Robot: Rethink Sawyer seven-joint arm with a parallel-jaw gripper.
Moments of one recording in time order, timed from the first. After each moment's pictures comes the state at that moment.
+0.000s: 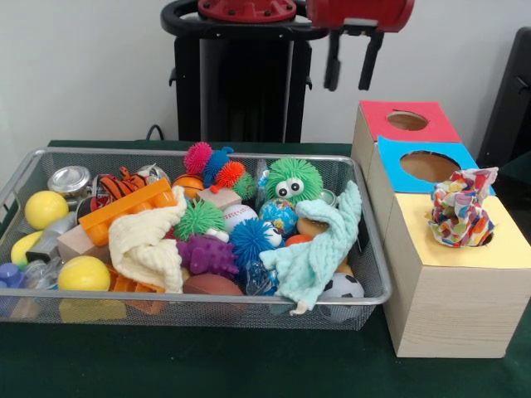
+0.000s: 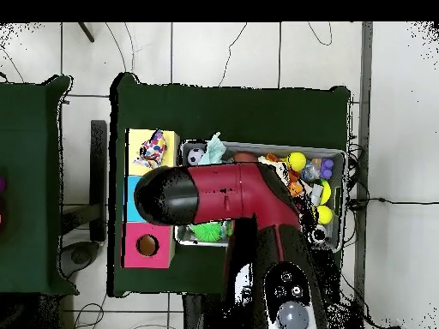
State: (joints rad) arm -0.23 -0.93 0.18 1.65 -0.24 0.86 1.71
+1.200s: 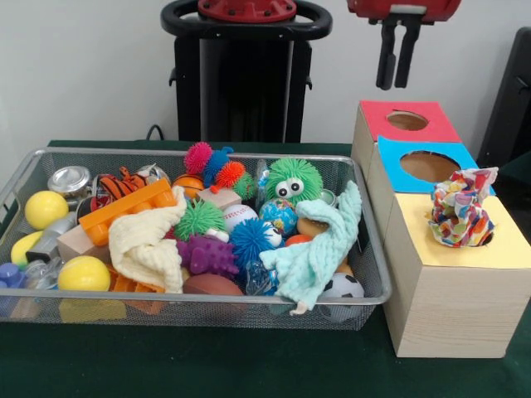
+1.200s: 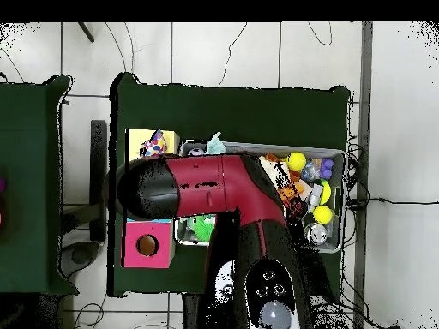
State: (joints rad) arm -0.18 -0.93 0.17 1.60 -0.17 0.75 1.71
